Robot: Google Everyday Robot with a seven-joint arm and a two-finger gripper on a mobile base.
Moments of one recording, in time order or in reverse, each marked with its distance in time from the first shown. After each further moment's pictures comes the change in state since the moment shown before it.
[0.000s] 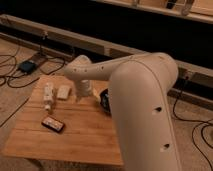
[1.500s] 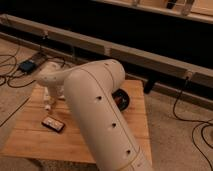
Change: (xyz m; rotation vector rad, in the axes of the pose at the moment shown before) arm -0.101 0.155 0.045 -0.050 -0.199 -0.187
